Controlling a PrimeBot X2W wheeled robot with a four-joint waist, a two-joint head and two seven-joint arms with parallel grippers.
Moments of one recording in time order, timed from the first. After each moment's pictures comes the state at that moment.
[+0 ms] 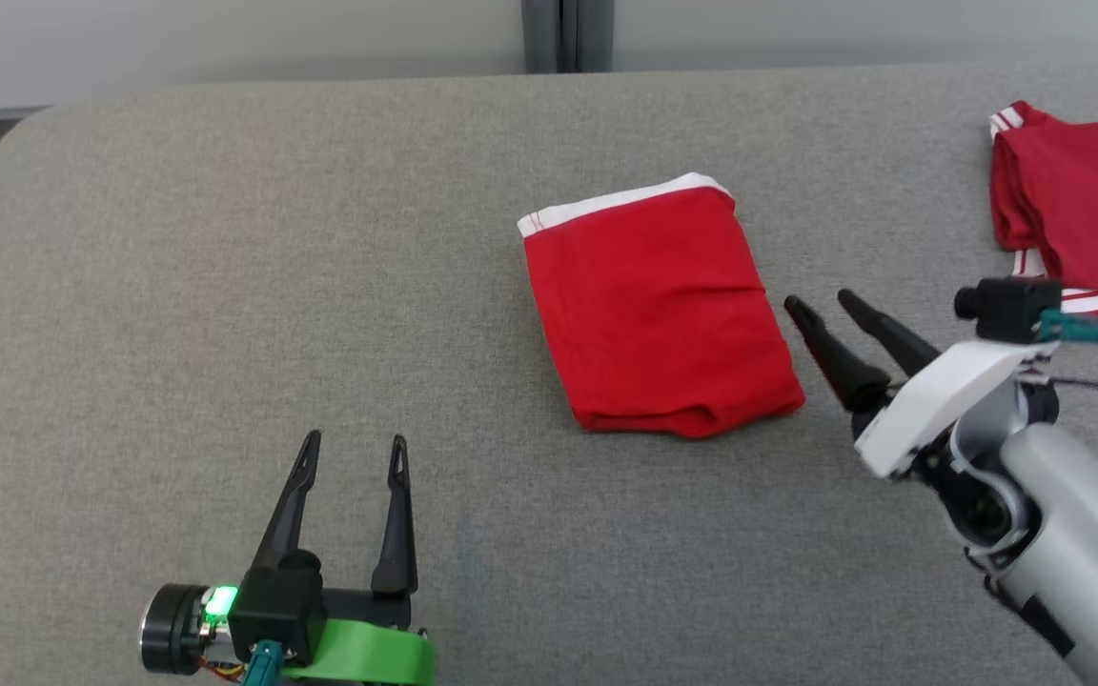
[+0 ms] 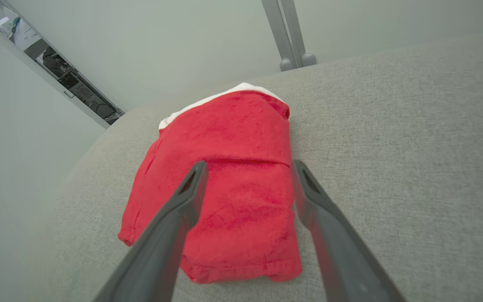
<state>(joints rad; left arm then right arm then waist) 0.04 0.05 -0.25 0.02 -0.08 0.09 -0.26 -0.48 -0.44 0.55 0.35 0.96 0.13 -0.04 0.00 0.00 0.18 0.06</state>
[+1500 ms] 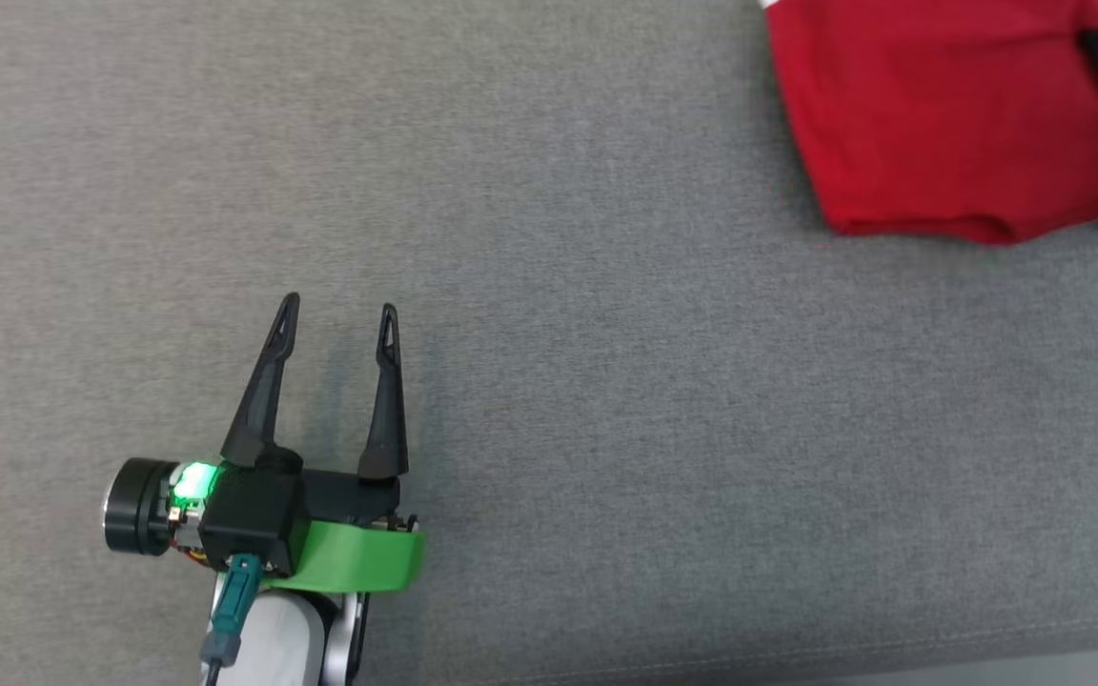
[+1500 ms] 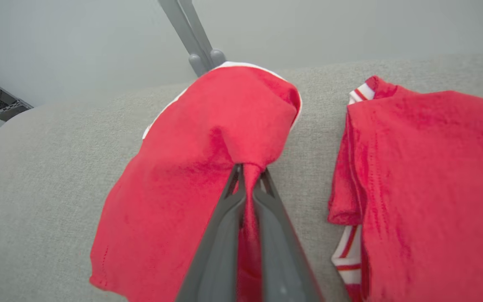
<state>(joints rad) -0.14 0.05 -0.24 -0.04 -0.04 0.06 -0.26 -0.91 -0.90 0.76 0.34 1.31 0.13 0.02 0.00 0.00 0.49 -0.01</state>
